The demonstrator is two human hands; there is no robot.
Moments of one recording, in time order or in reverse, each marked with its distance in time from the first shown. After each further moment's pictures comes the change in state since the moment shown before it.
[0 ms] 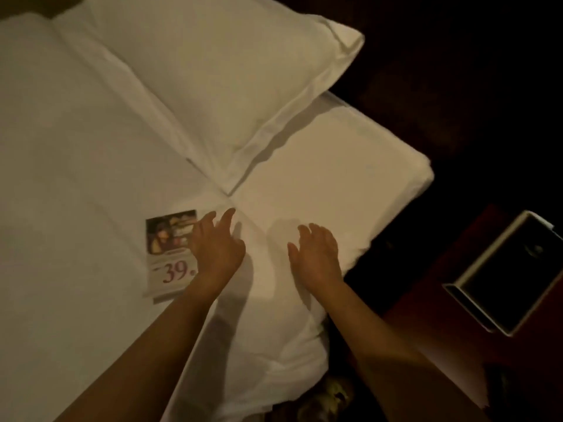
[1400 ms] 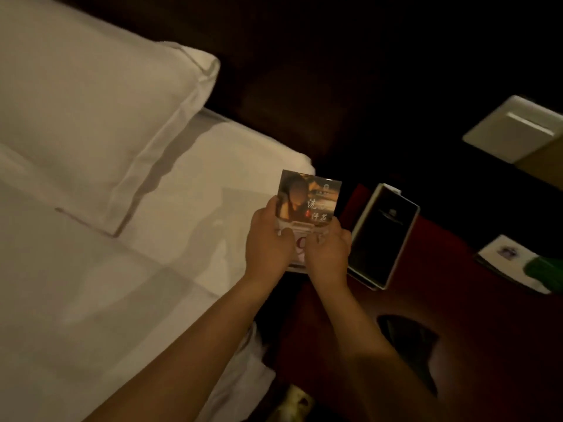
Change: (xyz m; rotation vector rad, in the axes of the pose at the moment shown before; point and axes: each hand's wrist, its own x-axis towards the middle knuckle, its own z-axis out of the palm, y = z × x) left_hand -0.100 0.228 0.025 -0.709 -0.380 0.378; right_hand -0.069 0.113 -0.114 0.709 0.579 0.574
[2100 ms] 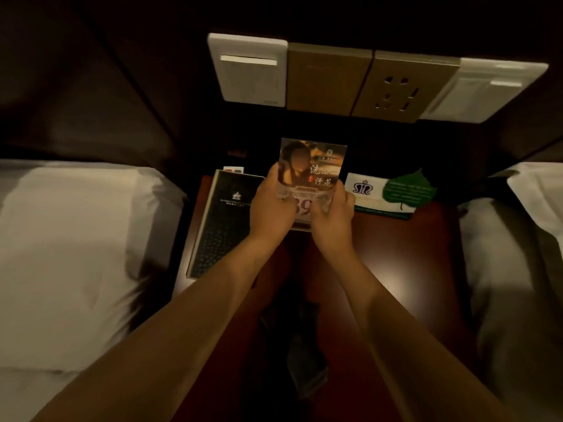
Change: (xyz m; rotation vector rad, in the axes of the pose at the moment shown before) left_hand -0.010 0.101 0.285 0.051 -0.420 0.193; right_hand 0.125 0.180 -0.211 0.219 0.276 0.060
